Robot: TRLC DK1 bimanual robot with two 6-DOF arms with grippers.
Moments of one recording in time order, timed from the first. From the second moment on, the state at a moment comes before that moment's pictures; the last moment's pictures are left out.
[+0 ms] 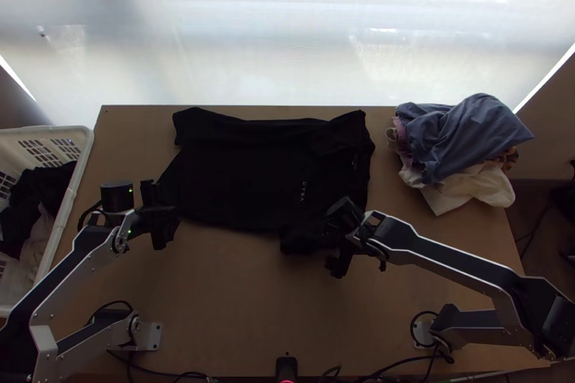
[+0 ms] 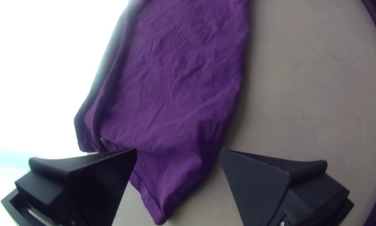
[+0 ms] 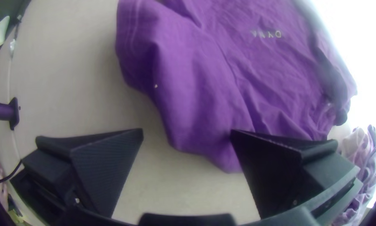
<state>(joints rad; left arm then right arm) 0.00 1.17 0.56 -0.19 0.27 1.42 0.87 1.45 0.84 -0.54 0.02 -0.35</state>
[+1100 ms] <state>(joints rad) 0.23 1.41 0.61 0.02 0.33 1.80 0.86 1.49 0.80 -0.45 0.04 -0.34</state>
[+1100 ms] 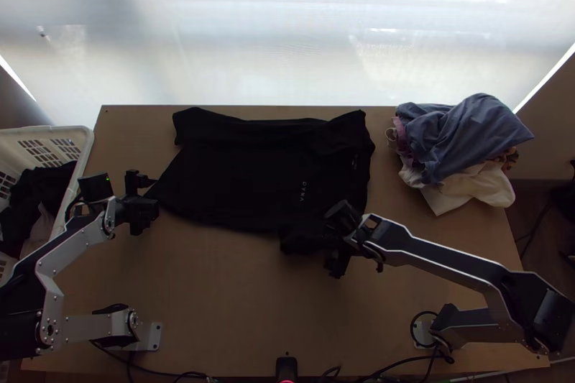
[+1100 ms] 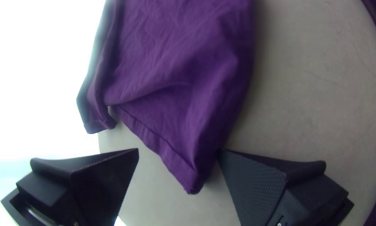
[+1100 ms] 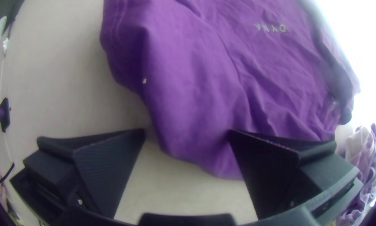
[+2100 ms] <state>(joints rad) 0.21 1.17 0.74 -0.36 0.38 1.54 0.86 1.32 0.87 -0.64 -0.04 -0.40</state>
